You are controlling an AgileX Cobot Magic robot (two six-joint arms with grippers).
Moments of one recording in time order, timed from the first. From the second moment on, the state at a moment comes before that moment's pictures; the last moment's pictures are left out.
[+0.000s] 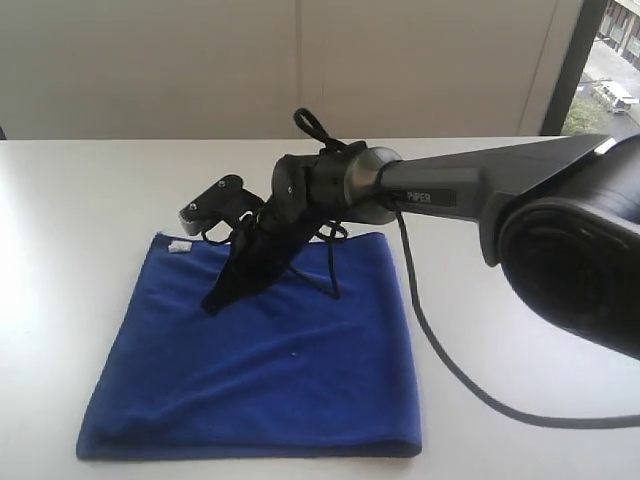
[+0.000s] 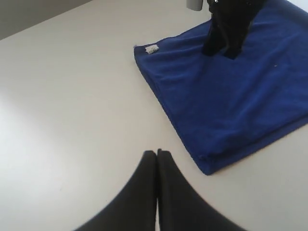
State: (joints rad) left arm -0.31 0.17 -0.45 -0.02 0.87 0.23; right arm 0.53 2.32 -1.73 0.31 0.57 -0.56
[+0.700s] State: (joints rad) left arm -0.31 0.16 -0.44 -0.01 0.85 0.22; right arm 0.27 2.29 -1.73 -0.40 0.89 0.11
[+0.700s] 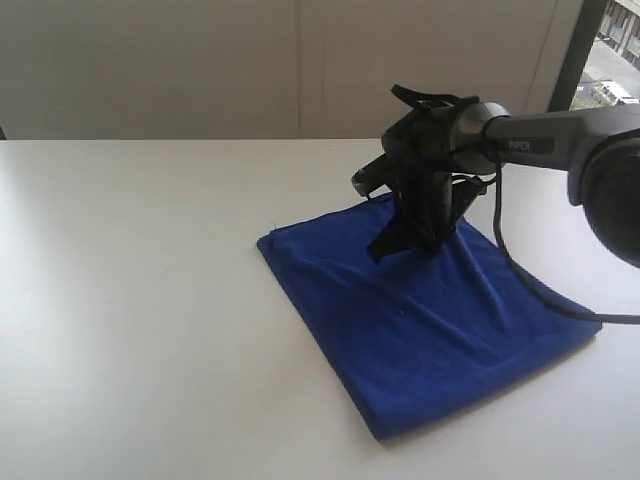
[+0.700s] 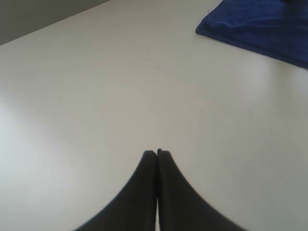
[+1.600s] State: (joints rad) left arm -0.31 0.16 -0.43 -0.01 0.84 0.21; right arm 0.31 2.03 -1.26 -0.25 0.82 -0.12
